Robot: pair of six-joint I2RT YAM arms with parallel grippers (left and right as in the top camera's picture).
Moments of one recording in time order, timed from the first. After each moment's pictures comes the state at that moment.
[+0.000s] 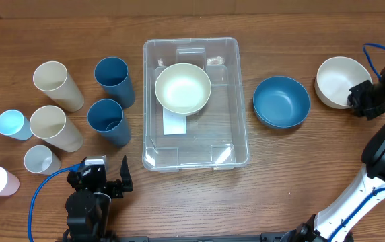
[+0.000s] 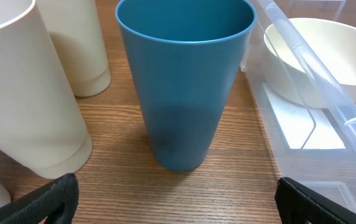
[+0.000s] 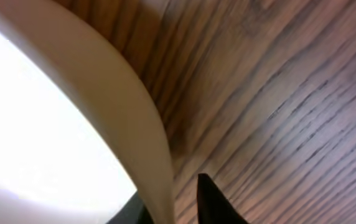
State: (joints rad) left arm -0.01 0.01 0.15 -0.52 -0.03 -0.05; right arm -0.53 2.20 1.72 -1.01 -0.10 0.60
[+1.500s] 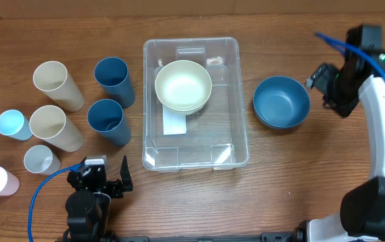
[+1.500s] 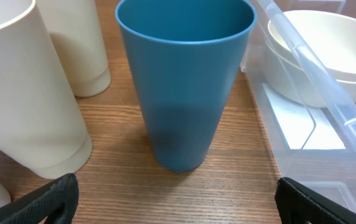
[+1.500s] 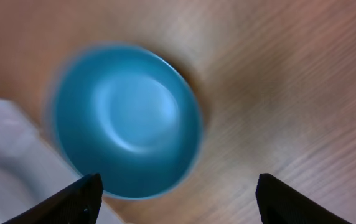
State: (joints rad) left arm -0.01 0.01 0.15 -0.52 -0.03 -0.05; right arm -0.15 1.69 1.54 -1.20 -0.03 0.59
